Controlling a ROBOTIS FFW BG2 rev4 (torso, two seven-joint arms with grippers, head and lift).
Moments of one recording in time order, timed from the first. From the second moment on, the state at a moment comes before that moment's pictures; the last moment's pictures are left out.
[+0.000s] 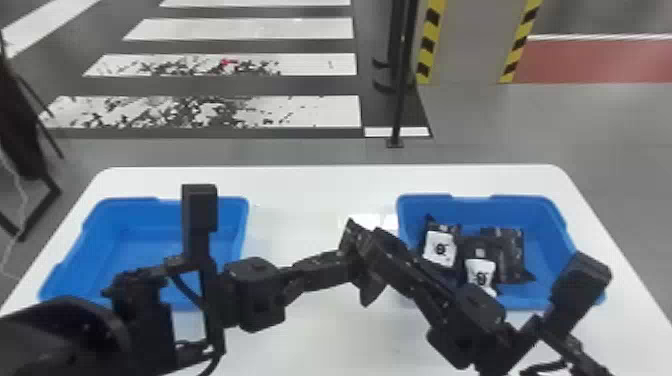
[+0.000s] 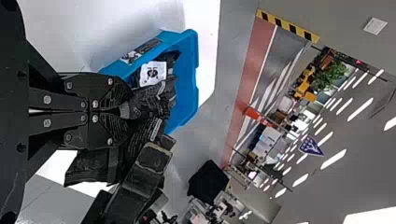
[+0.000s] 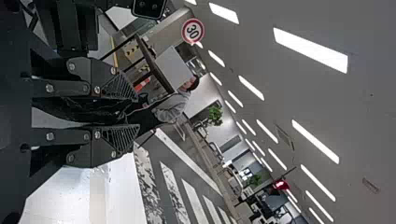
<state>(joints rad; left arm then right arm) 0.22 0.21 0.00 -2.31 0.62 1.10 -0.50 0.49 -0.09 0.11 -2.19 -0.60 0.40 0.55</state>
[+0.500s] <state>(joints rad) 0.25 0.20 0.02 -2.31 0.66 1.01 -0.51 0.47 -0.09 0.08 -2.18 -0.57 0.41 0.54</state>
